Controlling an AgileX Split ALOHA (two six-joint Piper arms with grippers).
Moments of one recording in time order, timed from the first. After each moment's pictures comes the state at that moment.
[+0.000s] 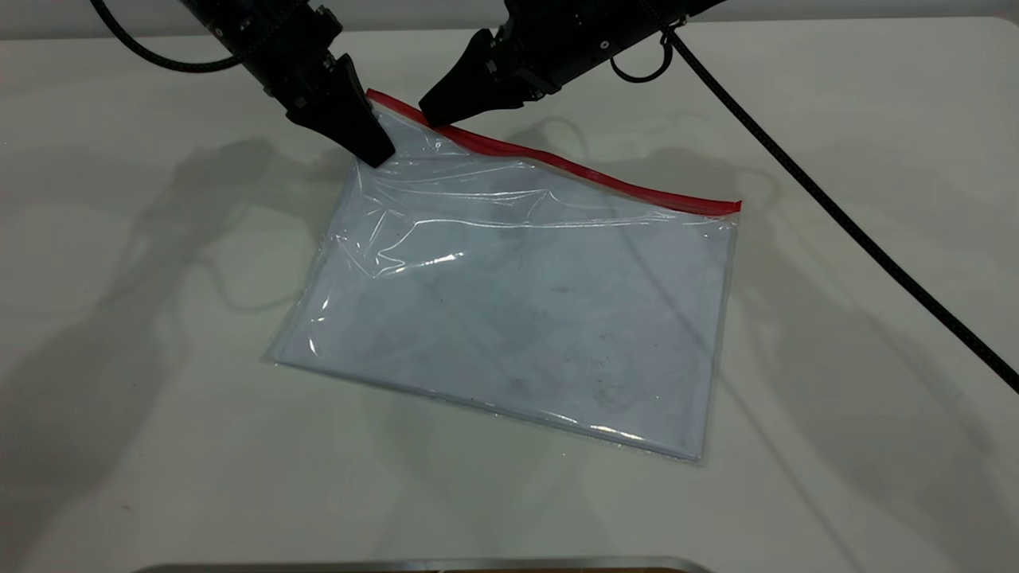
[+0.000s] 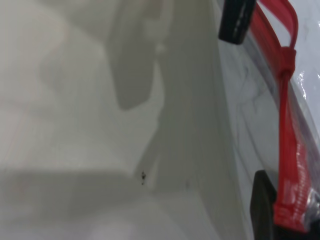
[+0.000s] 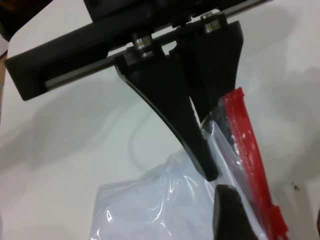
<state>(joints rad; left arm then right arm) -0.14 2.64 -2.02 -0.72 1.11 1.46 0.35 2.77 -2.12 1.27 0.98 -1.39</state>
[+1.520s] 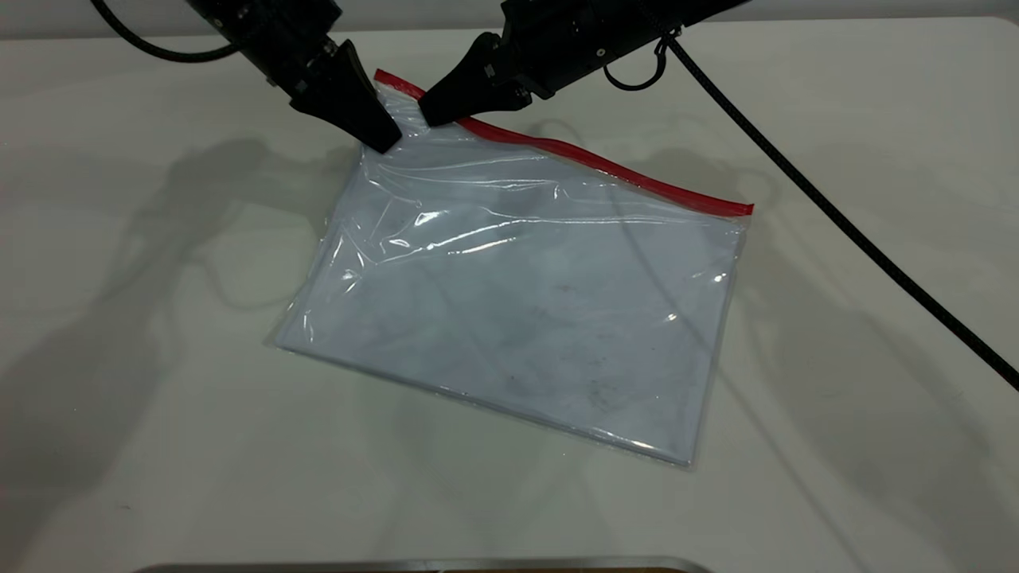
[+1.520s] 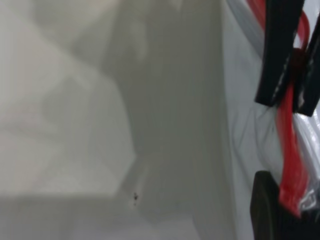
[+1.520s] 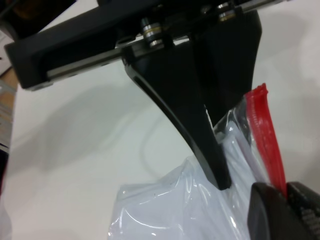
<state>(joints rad) -0.12 2.63 -2.02 -0.80 1.14 1.49 0.35 2.79 -2.12 1.32 1.00 -1.44</state>
